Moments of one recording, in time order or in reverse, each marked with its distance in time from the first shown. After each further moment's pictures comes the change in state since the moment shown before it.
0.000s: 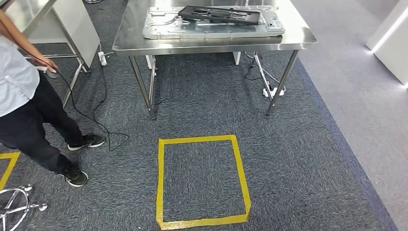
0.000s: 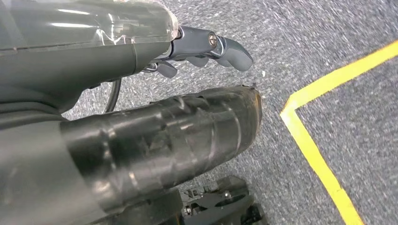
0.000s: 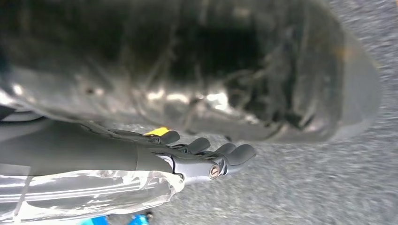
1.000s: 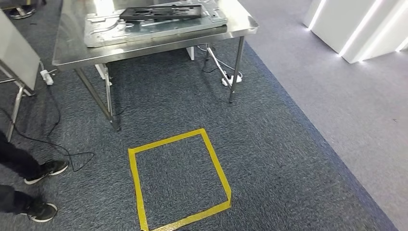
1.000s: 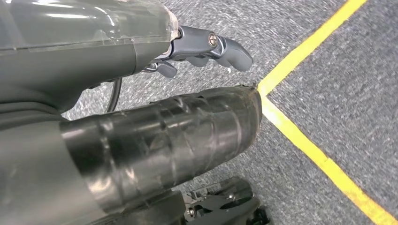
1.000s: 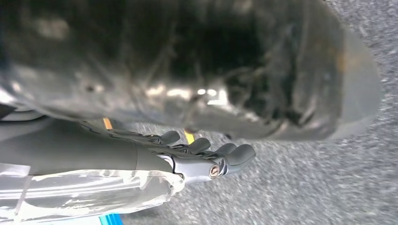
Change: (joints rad) left arm 0.000 -0.001 0.005 0.000 -0.007 0.011 -0.003; right arm 0.005 0.026 0.078 0.023 0.123 0.041 0.048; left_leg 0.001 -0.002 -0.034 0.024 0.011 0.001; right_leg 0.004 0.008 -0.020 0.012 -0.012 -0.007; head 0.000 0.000
